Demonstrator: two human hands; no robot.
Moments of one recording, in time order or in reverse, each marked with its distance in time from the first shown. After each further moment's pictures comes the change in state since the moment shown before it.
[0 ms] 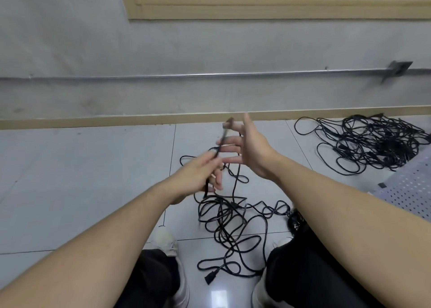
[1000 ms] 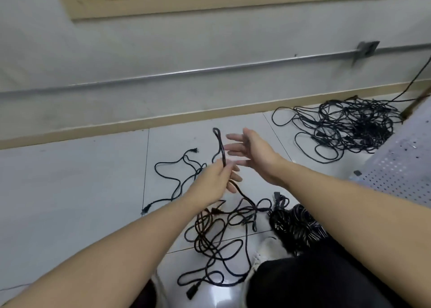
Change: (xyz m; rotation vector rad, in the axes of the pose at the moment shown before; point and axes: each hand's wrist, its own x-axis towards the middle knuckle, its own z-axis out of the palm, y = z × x) left_hand 0.100 0.002 0.112 0.165 0.047 0.033; right_hand 0.012 0.024 -0.129 -0.116 0.093 -0.001
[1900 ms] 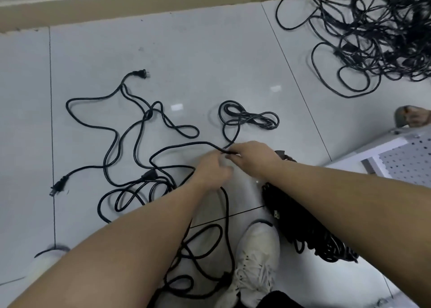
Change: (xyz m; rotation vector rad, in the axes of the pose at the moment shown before) left_hand 0.219 -0.252 0.158 0.158 -0.209 -0.299; right_hand 0.182 0.276 -0.106 -1.243 -0.219 0.208
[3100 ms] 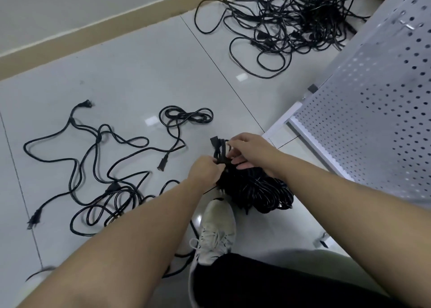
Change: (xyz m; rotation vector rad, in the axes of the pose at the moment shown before) left_hand -0.044 0.103 0.097 0.143 -0.124 -0.128; right_hand -0.168 0.078 -0.037 1.225 0.179 0.444
